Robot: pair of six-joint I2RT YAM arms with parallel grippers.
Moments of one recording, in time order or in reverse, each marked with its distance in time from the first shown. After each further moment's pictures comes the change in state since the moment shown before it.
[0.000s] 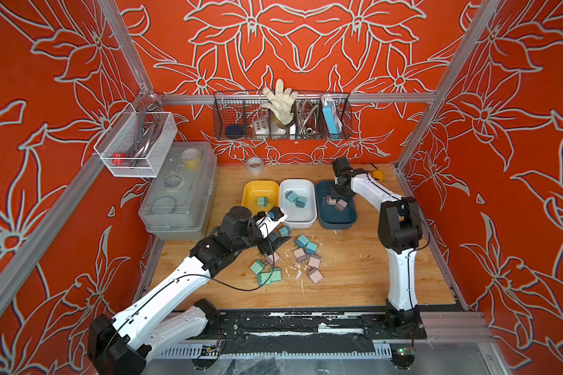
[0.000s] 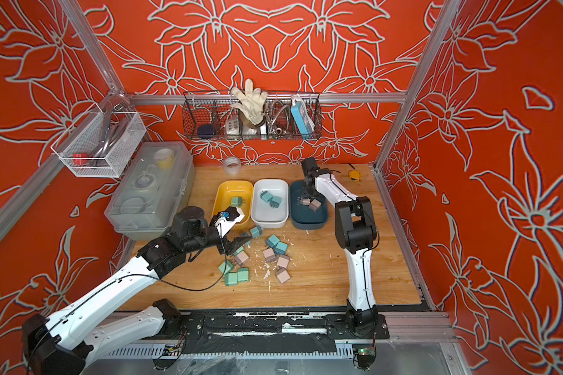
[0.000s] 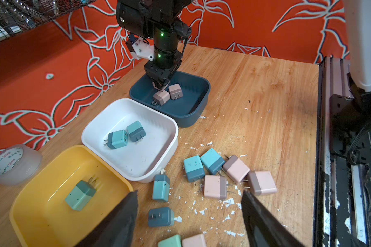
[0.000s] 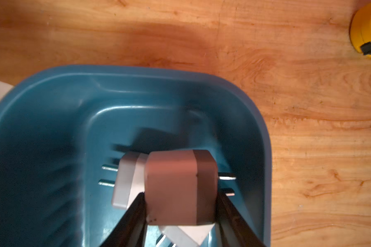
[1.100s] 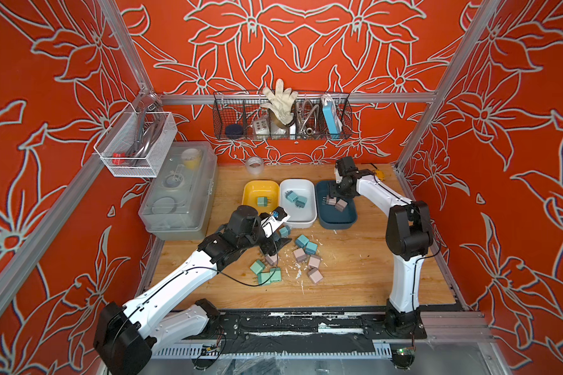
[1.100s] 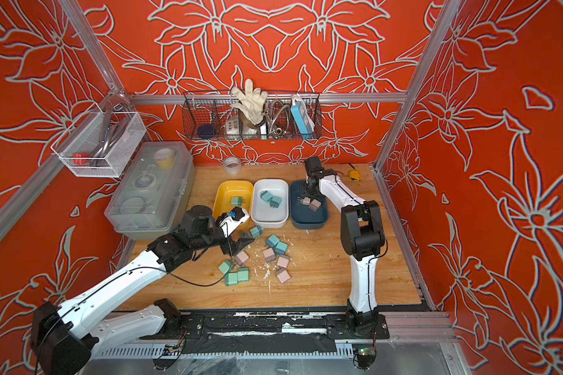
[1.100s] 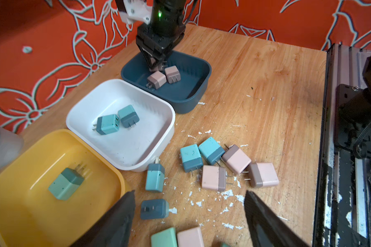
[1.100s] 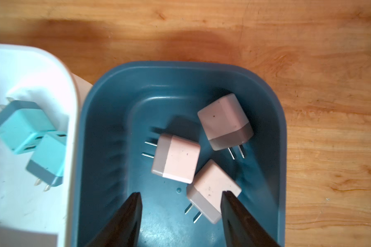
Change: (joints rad) left arm 0.006 0.097 0.000 -0.011 -0.005 -0.038; right arm 0.002 -0.146 -0.129 0.061 -0.156 0.035
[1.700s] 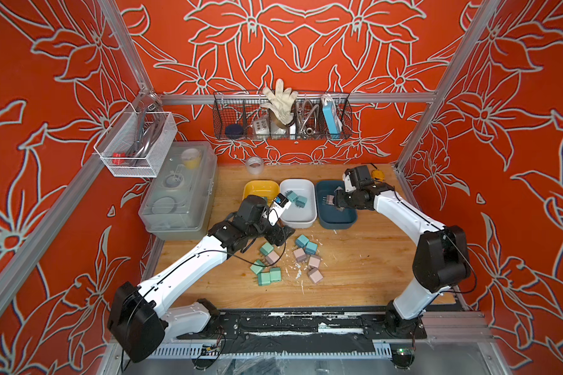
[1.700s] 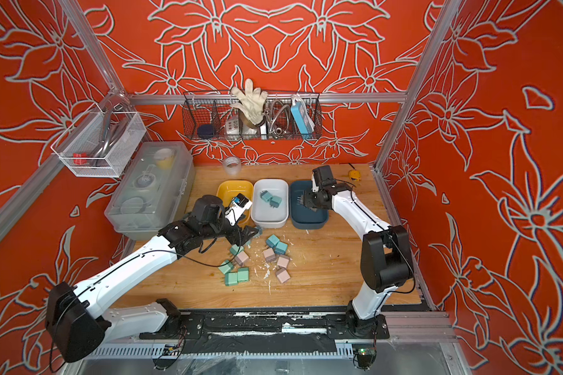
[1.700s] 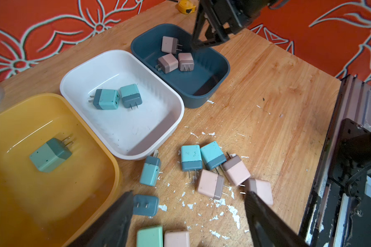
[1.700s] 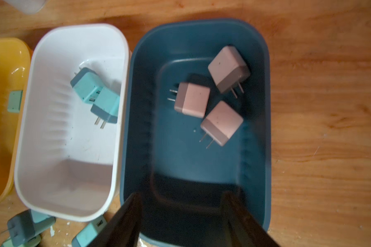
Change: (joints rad) left arm 0.007 0.150 0.159 -0.097 -0.063 -0.196; right arm 0.016 -0.391 -0.412 0.090 -0.111 0.087
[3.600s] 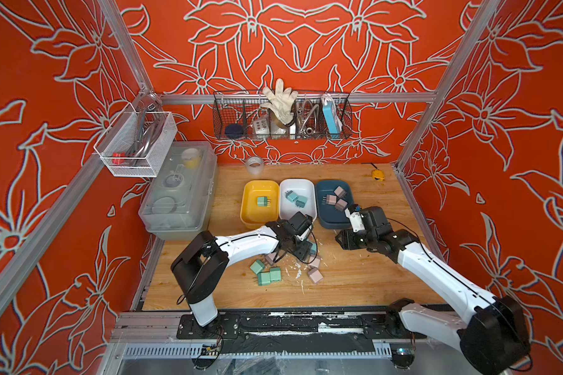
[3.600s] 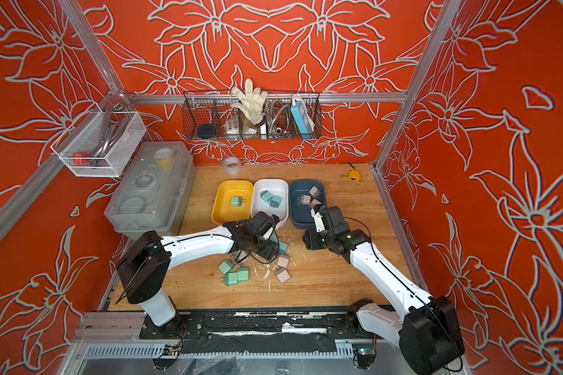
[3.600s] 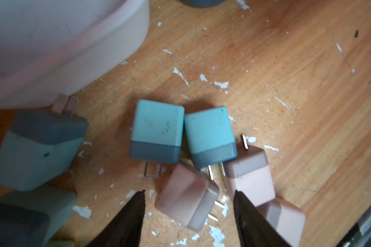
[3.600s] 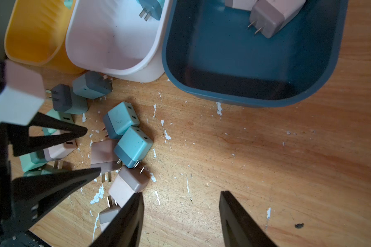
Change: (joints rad) left arm -0.227 0.527 0.150 -0.048 -0.211 -0.327; right arm 0.113 -0.541 -0.535 0.050 -0.097 -0.028
